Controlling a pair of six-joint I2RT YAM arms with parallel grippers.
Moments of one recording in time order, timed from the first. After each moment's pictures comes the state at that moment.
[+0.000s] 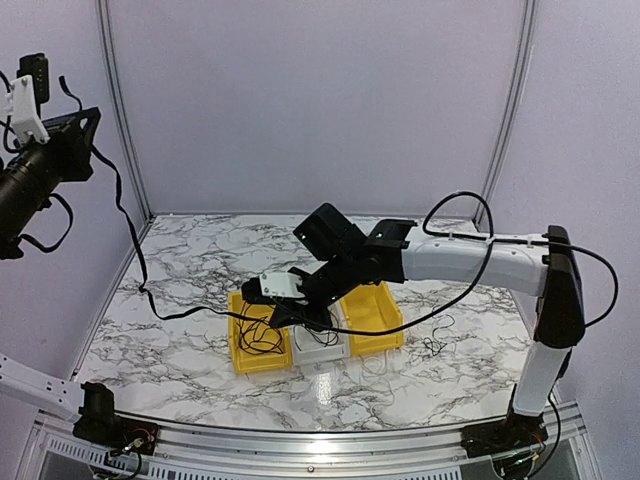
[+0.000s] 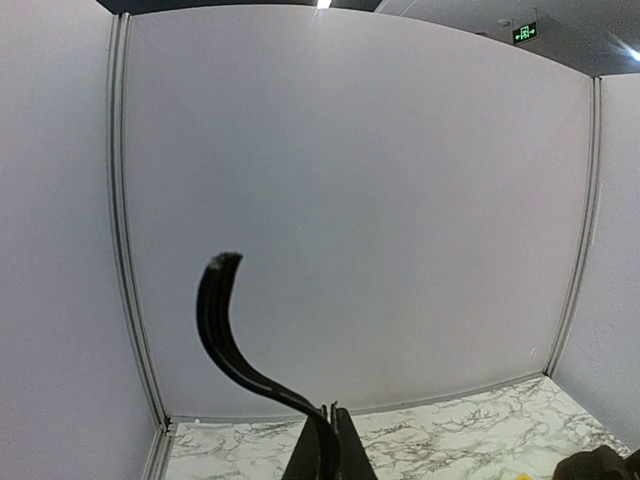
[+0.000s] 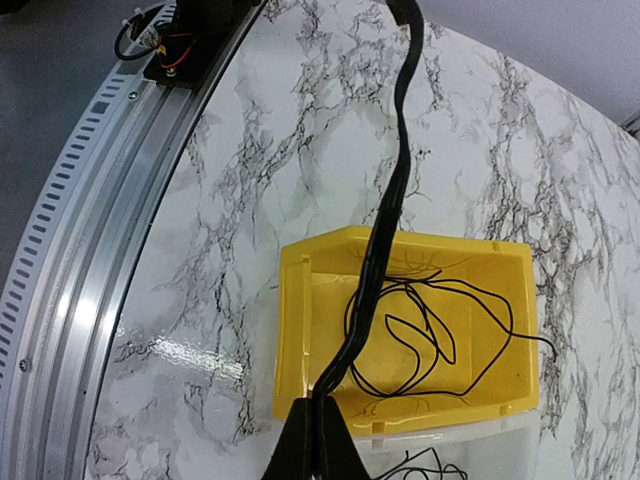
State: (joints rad) left arm -1.29 0.87 1.41 -0.17 -1.12 0.28; right arm 1.05 1.83 1.57 -0.61 -0.43 -0.66
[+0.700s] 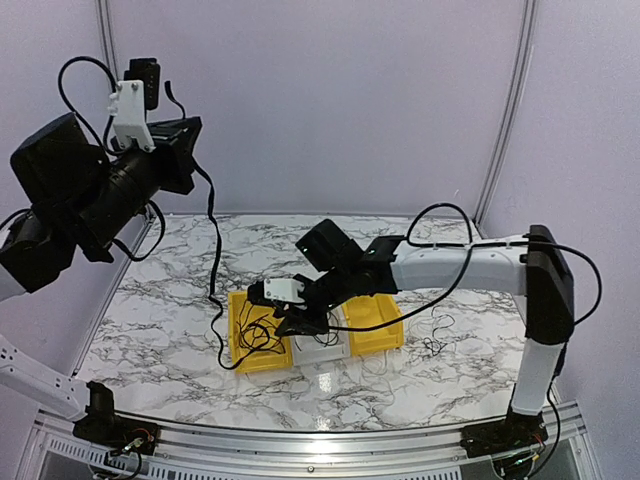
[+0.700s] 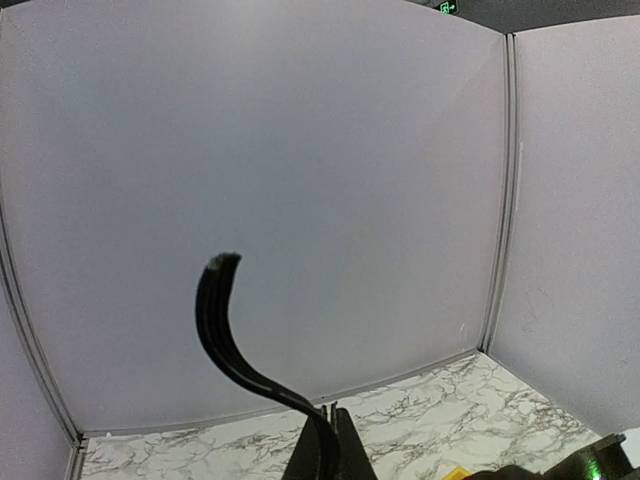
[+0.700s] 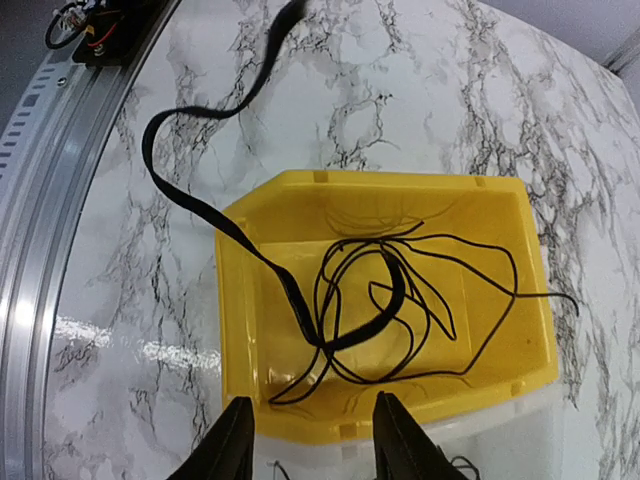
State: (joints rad) left arm -1.24 1.11 1.37 -0.04 -0.88 0.16; right arm 1.02 1.93 1.50 -0.44 -0.37 -0.58
